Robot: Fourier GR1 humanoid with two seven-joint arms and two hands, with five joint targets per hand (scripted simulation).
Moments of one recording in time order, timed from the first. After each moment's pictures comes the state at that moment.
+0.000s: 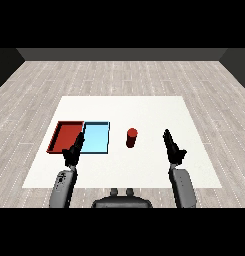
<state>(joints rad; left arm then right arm) 0.02 0.09 -0.03 -1.60 0.01 0.02 0.03 -0.01 -0.10 -0.01 -1.58 -0.01 0.00 -0.06</state>
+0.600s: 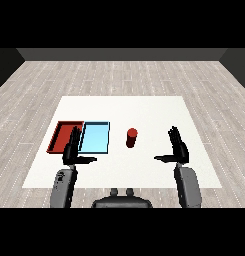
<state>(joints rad) -0.01 0.06 0.01 -1.65 0.04 -0.03 -0.28 -0.03 -0.14 -0.11 -1.56 -0.12 0.14 -0.24</state>
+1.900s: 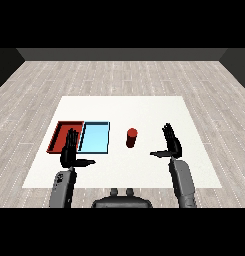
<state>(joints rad) 0.02 0.05 0.05 -1.61 0.09 -0.09 -0.46 -0.16 -0.12 -0.12 -1.37 -0.11 0.19 -0.34</state>
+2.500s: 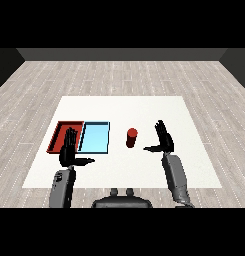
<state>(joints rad) 0.00 0.05 0.06 -1.61 0.11 -0.09 -0.45 -0.27 -0.06 -0.11 -1.24 -0.14 0.16 -0.30</state>
